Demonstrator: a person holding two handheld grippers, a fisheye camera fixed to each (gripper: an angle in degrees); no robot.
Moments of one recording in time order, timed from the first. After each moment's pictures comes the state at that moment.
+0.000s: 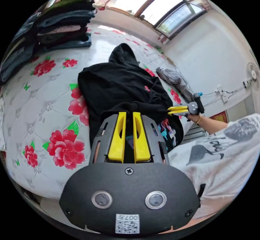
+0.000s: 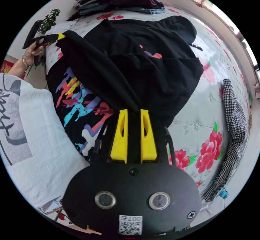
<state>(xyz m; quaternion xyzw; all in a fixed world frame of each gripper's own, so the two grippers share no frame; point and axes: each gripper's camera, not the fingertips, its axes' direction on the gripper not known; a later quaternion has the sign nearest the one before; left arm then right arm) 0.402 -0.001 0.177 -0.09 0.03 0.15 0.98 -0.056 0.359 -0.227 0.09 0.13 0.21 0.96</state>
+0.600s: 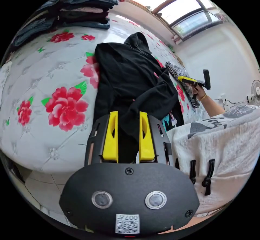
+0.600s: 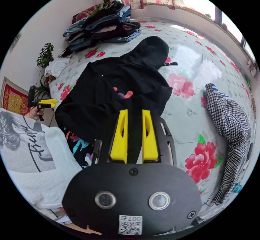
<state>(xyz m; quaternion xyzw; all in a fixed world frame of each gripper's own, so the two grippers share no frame) 0.372 0.040 0.204 -0.16 0.03 0.06 0.98 0.007 0.391 -0.327 0.21 0.10 0.28 0.93</state>
